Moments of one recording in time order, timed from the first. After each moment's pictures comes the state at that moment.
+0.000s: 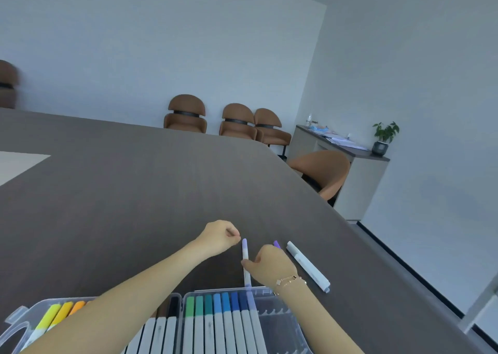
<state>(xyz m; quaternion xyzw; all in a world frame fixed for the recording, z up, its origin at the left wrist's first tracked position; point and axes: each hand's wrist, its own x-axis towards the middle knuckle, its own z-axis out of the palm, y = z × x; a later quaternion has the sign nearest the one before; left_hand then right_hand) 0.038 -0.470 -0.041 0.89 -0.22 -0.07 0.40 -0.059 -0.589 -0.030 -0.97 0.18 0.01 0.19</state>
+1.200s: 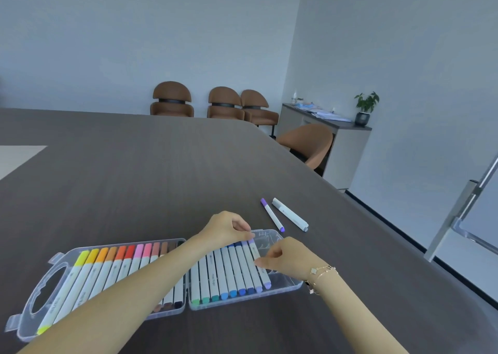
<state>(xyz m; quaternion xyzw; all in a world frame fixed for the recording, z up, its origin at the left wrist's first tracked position) -0.068 -0.464 -0.046 0.87 -0.29 -0.13 0.39 -0.193 -0.603 -0.024 -0.93 0.13 0.08 0.32</state>
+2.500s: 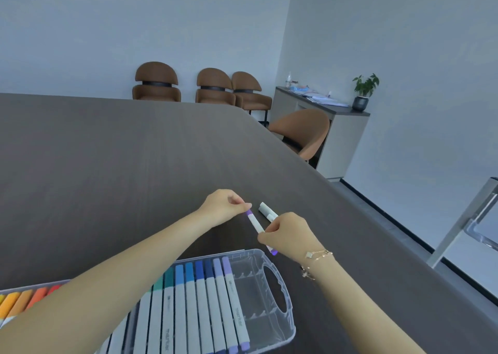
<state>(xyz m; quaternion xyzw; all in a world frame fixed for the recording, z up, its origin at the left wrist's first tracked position) 0.020 -0.551 -0.046 0.88 -0.23 -0.09 0.40 -0.110 -0.664 -0.021 -0.93 0.22 -0.03 0.30</state>
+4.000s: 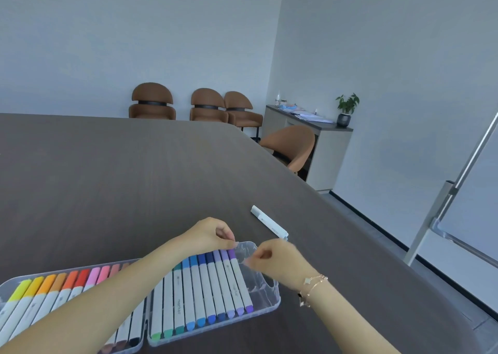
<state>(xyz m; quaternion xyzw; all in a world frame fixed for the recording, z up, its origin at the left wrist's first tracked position) -0.042 -0.493 -0.048 0.86 -0.32 -0.17 0.35 -0.187 -0.634 -0.023 -0.94 0.13 -0.02 0.32</state>
